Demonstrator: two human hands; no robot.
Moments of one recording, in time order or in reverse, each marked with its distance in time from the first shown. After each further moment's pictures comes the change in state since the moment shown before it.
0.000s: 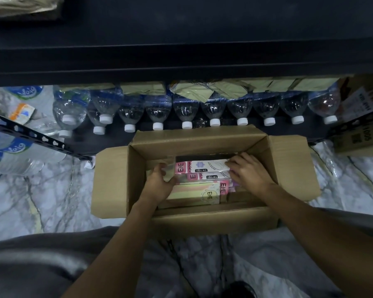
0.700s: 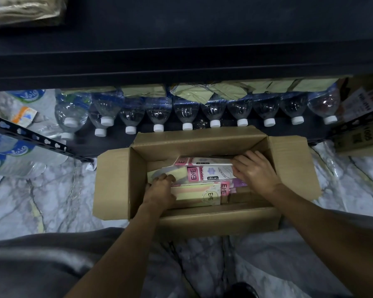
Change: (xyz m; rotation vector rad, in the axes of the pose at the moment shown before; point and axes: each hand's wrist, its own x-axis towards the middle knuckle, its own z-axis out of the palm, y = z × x) left_hand -0.004 -0.009 0.009 0.611 -0.129 0.133; right_hand -0.004 0.015 0.008 -0.121 0.346 -0.196
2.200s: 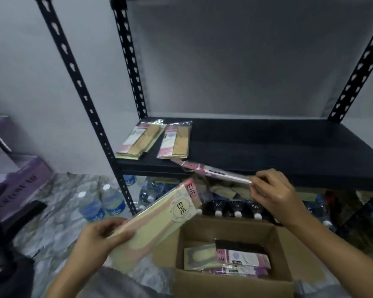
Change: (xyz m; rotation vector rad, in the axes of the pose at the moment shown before) left_hand -0.342 -0.069 -0.212 -0.773 0.772 0.128; right_hand 0.110 -0.062 -0.306 0.044 0.561 -0.071
